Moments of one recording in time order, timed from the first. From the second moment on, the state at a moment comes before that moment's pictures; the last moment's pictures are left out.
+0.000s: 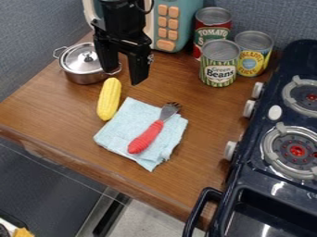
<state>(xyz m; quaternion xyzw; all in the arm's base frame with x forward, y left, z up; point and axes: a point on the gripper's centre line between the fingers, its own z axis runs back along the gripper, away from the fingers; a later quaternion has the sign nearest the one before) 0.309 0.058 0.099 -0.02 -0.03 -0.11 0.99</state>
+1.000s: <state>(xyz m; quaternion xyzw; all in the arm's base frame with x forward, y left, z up) 0.325 0.073 0.066 0.07 -0.02 0.19 0.98</state>
